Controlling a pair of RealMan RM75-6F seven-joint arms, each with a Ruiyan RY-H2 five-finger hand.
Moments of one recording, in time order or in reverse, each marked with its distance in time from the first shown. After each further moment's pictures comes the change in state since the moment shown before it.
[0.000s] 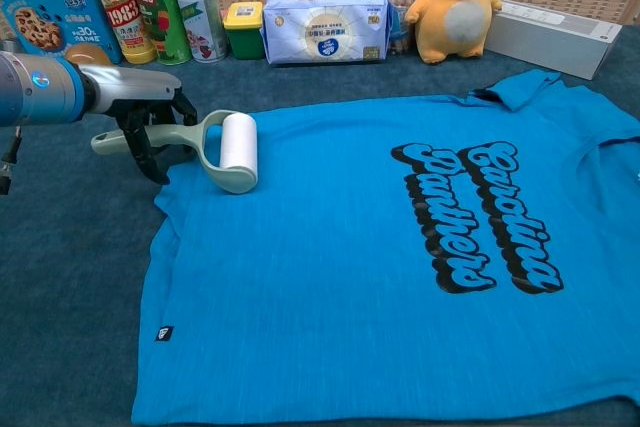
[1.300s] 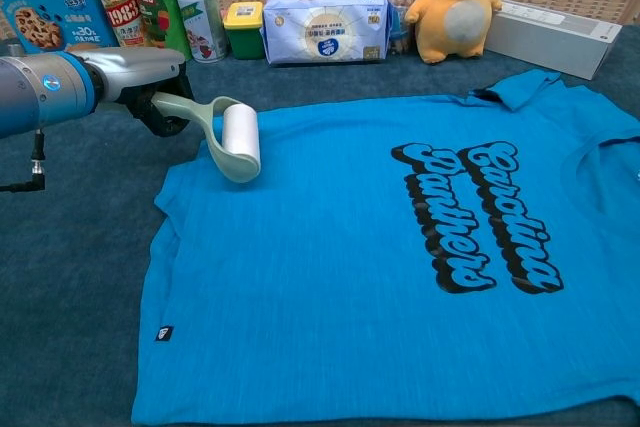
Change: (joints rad) left arm 0.113 -0.093 -0.116 0.052 0.123 0.143 0.064; right arm -0.007 0.006 0.001 -0.011 -0.009 0.015 0.005
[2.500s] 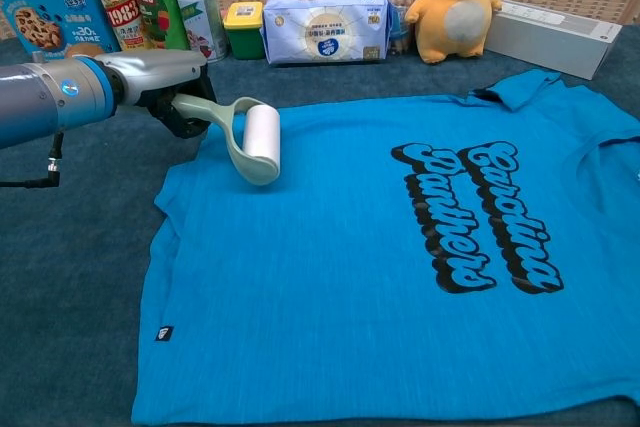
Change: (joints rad) left arm 0.033 -0.059 -0.051 0.111 0.203 -0.079 -0.116; right arm 0.014 0.016 -0.003 0.012 0.010 -0.055 0.058
